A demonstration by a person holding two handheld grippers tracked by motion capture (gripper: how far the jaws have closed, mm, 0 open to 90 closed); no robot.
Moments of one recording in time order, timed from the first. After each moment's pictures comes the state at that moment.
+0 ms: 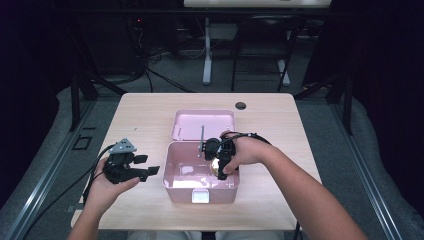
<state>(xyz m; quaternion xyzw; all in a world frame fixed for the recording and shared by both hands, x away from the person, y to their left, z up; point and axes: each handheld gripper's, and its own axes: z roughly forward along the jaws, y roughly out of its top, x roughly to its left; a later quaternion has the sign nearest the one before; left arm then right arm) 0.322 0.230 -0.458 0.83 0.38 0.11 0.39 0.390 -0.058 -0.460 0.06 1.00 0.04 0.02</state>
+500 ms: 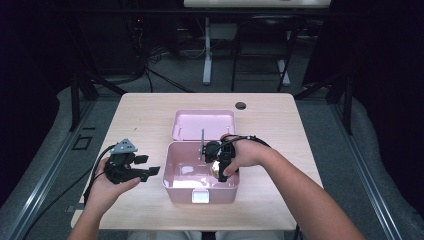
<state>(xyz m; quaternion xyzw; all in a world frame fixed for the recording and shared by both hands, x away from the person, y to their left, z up) 0.322 0.229 -0.460 0.83 0.38 0.11 0.39 0.391 -0.058 -0.473 0.06 1.00 0.04 0.02</state>
